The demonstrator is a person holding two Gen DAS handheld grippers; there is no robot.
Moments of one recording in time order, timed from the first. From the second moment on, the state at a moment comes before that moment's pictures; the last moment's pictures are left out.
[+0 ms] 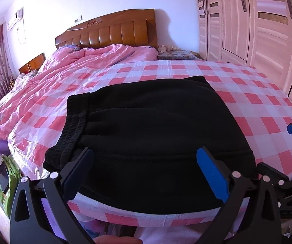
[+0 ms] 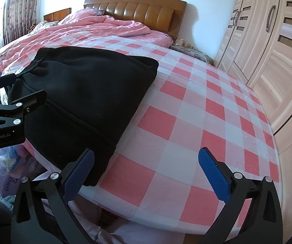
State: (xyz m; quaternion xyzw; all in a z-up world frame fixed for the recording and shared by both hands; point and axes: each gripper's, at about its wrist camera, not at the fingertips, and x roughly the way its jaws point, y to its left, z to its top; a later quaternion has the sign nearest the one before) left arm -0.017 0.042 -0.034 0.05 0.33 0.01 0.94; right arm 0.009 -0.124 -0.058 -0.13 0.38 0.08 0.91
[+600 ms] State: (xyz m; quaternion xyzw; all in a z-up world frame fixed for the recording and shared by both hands) left arm -0.017 0.045 -0.035 0.05 0.34 0.01 0.94; right arm 0.009 -0.122 -0.057 -0.12 0.38 0.09 0.91
